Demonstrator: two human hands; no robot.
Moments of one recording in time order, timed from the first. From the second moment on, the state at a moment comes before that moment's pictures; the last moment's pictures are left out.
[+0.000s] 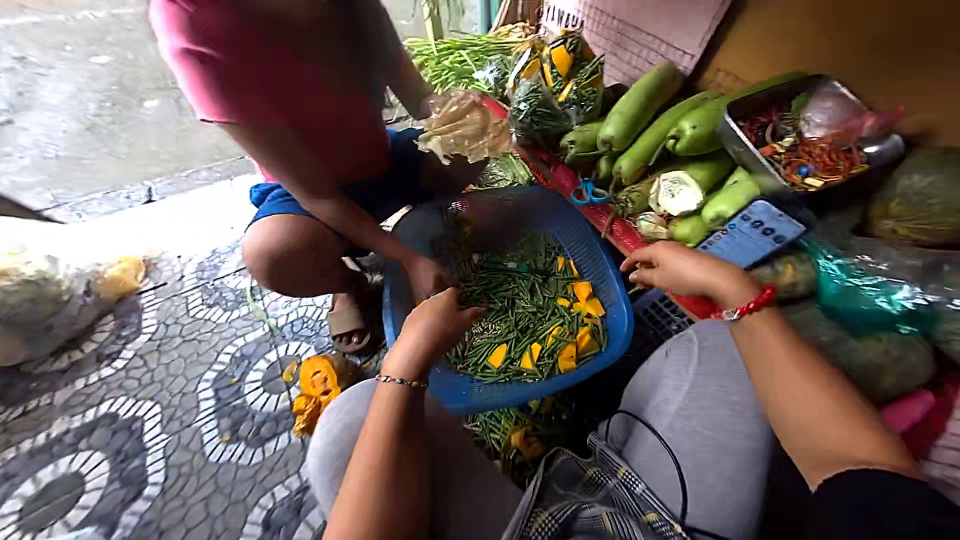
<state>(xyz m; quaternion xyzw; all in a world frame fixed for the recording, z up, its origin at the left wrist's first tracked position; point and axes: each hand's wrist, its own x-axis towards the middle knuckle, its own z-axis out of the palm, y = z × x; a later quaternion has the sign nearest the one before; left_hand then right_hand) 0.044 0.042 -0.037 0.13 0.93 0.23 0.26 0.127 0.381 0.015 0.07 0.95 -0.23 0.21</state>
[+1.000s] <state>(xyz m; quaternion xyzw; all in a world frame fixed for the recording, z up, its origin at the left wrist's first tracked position) 0.032 0.048 -0.048 0.22 0.91 0.17 0.31 0.262 0.552 -0.023 0.49 0.85 -0.16 -0.13</state>
